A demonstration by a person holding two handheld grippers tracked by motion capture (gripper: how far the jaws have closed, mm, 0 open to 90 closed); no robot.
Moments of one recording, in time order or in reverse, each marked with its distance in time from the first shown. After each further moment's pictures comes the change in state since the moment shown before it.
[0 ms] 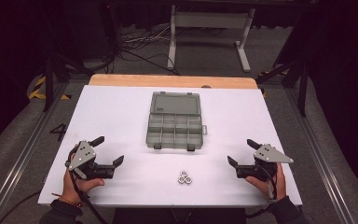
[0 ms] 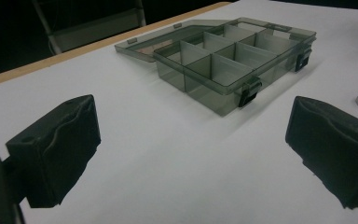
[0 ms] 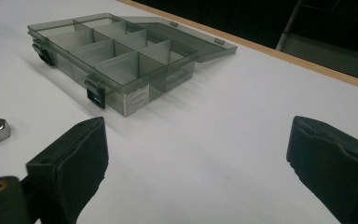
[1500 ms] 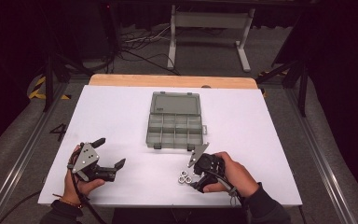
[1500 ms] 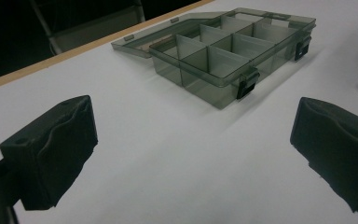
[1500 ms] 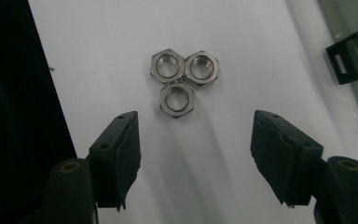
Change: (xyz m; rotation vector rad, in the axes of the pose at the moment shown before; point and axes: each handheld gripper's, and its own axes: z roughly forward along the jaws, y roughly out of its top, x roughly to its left) left arm -0.007 -0.003 0.000 0.015 -0.003 0.048; right arm 0.114 0.075 0.075 0.724 0.491 -0.361
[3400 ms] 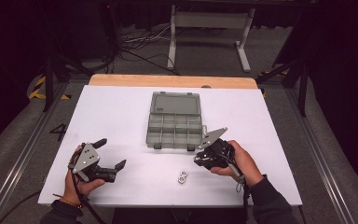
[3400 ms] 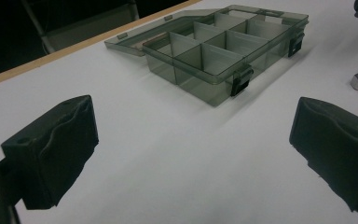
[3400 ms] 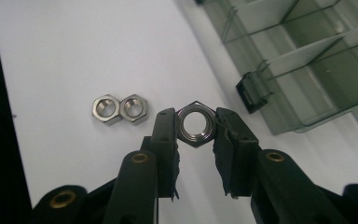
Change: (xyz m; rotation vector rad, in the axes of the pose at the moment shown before) left arm -0.001 -0.001 0.001 0.011 -0.026 0.006; right arm -0.042 -0.012 -0.021 -0.220 -0.040 0.056
